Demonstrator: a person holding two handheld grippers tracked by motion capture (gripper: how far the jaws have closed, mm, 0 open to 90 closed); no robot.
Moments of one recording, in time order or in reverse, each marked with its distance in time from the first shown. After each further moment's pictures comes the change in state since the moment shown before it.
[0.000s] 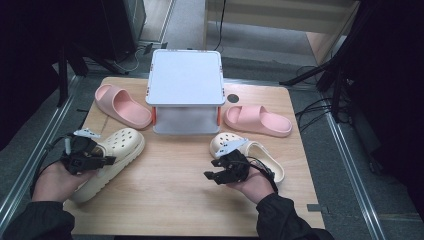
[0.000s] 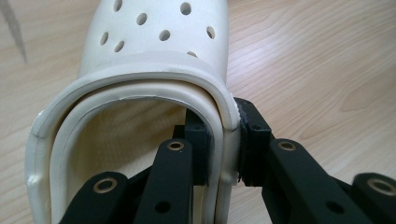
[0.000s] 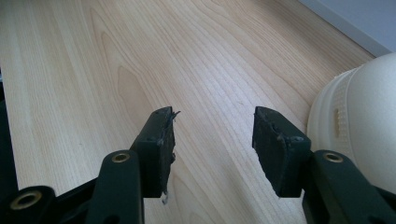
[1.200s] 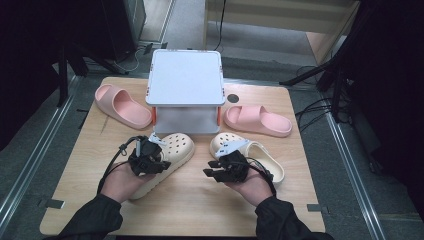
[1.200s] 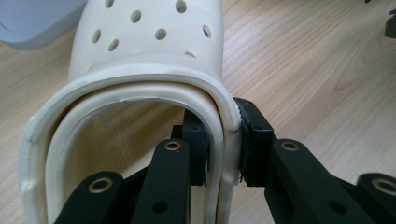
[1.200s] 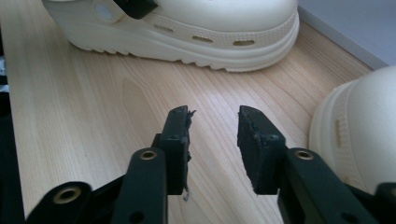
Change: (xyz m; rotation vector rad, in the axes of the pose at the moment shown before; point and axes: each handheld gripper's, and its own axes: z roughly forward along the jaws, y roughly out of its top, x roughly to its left) left arm -0.105 0.052 0.073 0.040 -0.071 0.168; right arm 0.004 0.001 -0.001 -0.046 0.000 0.011
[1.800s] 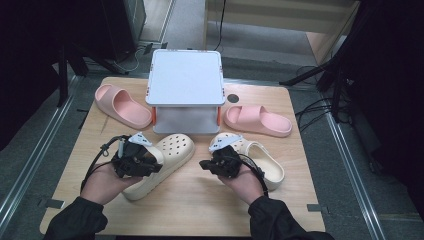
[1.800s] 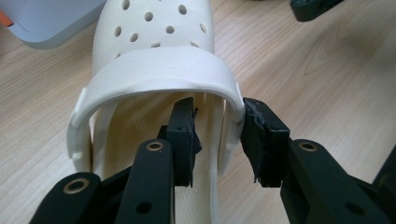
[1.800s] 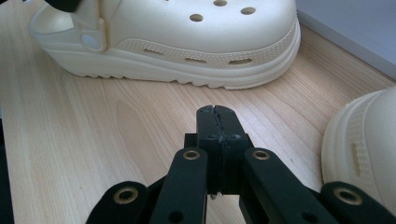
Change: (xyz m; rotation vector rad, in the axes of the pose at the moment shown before) left arm 0.011 -0.017 -0.038 -0.054 -0.075 0.014; right arm -0.004 0.012 0.020 -0.007 0.002 0.065
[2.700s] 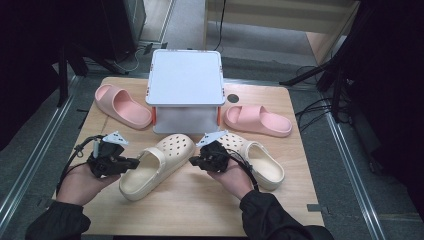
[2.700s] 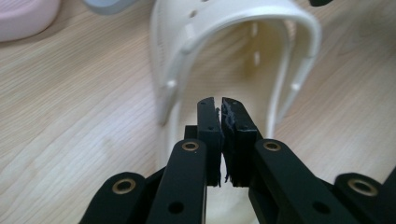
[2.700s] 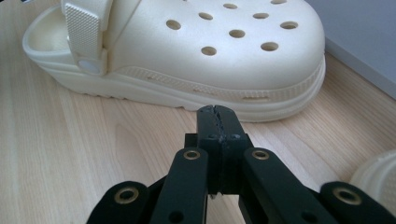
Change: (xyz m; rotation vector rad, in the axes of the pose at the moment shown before) left arm 0.038 -0.030 -0.027 0.006 0.063 -0.051; right arm 0.005 0.023 0.027 0.011 0.020 -0.045
